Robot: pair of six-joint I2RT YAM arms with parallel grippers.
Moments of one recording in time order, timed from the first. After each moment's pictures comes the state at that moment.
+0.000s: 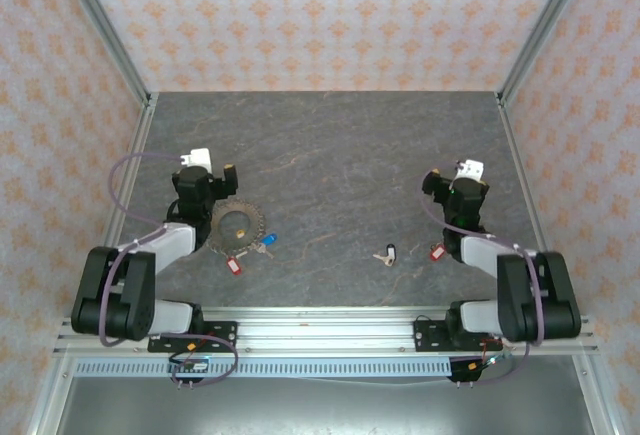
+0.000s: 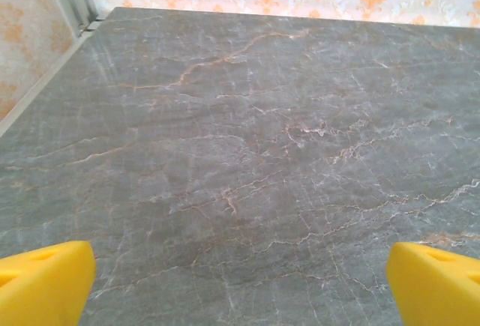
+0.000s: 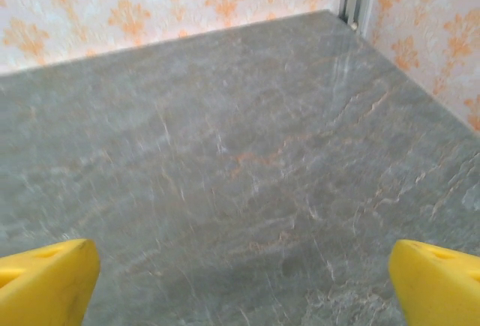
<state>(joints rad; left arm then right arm) -0.05 1.32 0.48 0.40 -0.26 -0.12 0.04 1.26 0.39 0.53 0.24 0.20</state>
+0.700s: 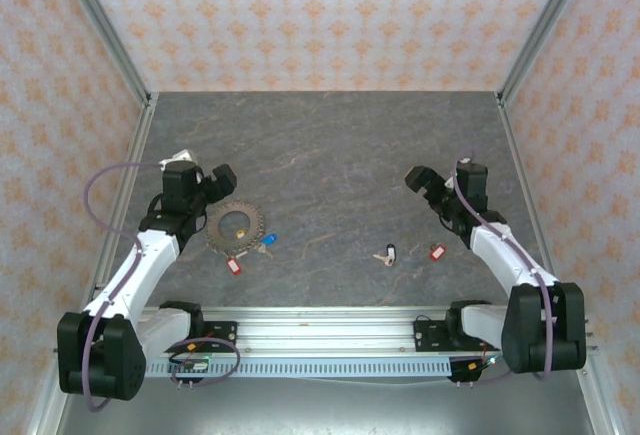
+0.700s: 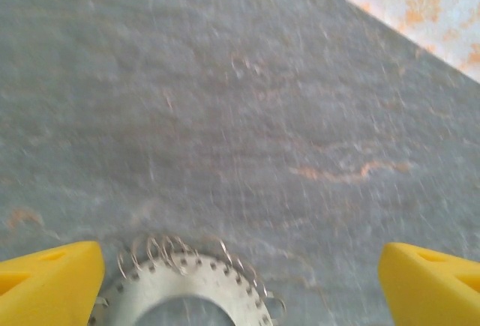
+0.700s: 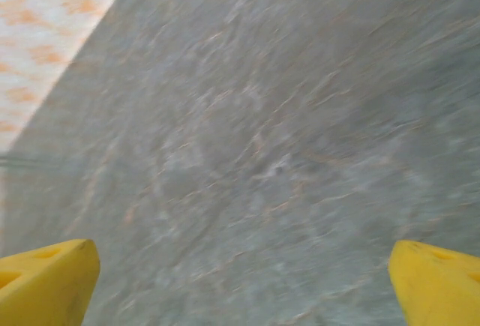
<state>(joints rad) -0.04 1.04 0.64 -0.25 -0.02 -0.56 0.03 1.17 0.55 -0.03 -0.32 0.77</state>
